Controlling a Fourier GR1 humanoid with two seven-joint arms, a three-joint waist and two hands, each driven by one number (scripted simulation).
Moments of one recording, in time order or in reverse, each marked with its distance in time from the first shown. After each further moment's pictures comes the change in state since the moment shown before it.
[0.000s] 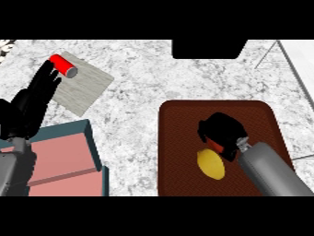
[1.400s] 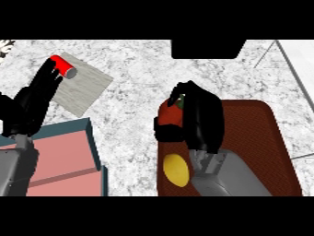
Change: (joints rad) left arm -0.023 -0.019 0.018 0.018 -0.015 -0.006 0.016; right arm -0.075 0.308 -0.002 -0.453 -0.221 -0.554 1.172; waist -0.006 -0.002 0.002
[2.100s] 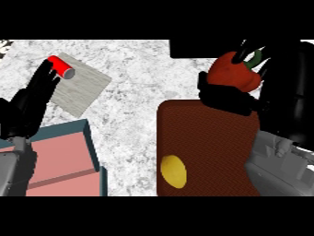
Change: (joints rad) left arm 0.016 -0.007 0.013 -0.017 -0.016 -0.002 -0.010; right arm -0.190 -0.088 -0.277 -0.300 0.100 0.271 0.139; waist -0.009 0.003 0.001
